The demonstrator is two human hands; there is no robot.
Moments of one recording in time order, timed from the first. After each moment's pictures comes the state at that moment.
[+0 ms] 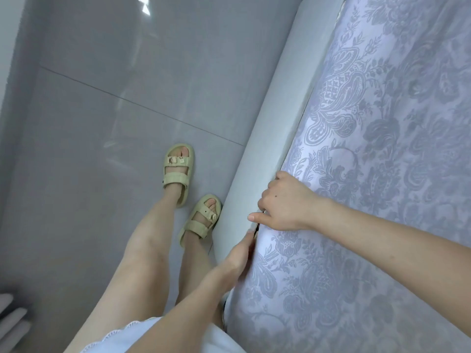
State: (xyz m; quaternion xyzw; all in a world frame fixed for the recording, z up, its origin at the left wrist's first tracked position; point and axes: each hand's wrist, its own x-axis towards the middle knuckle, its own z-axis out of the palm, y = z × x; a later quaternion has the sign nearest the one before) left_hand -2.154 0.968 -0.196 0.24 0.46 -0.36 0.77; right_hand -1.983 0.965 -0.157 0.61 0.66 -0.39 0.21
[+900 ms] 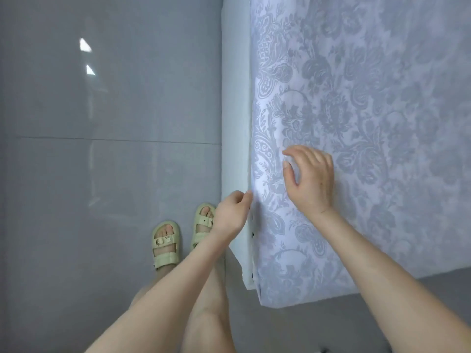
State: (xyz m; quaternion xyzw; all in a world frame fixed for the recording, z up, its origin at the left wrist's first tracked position) left_hand -2.170 1.001 -0.171 0.60 0.36 -0.28 0.66; right_hand -2.070 0.873 -0.121 0.96 0.27 0.03 -0.12
